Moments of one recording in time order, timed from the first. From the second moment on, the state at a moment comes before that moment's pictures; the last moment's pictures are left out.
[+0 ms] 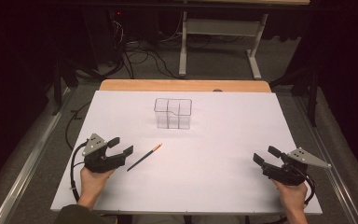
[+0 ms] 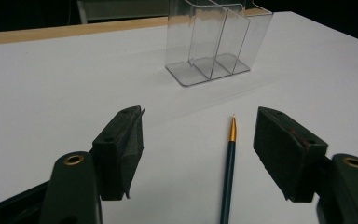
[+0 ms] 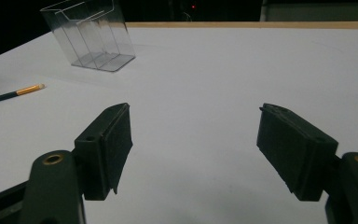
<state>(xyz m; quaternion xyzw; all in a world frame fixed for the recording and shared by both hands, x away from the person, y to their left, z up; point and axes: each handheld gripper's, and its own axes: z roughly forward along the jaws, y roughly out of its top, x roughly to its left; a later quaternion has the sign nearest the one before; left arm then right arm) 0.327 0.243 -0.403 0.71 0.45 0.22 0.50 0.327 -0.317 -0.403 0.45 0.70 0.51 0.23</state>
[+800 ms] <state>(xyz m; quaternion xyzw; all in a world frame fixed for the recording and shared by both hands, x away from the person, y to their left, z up) 0.327 0.243 -0.402 0.71 0.45 0.22 0.50 0.328 -0.317 -0.404 0.45 0.70 0.50 0.23</state>
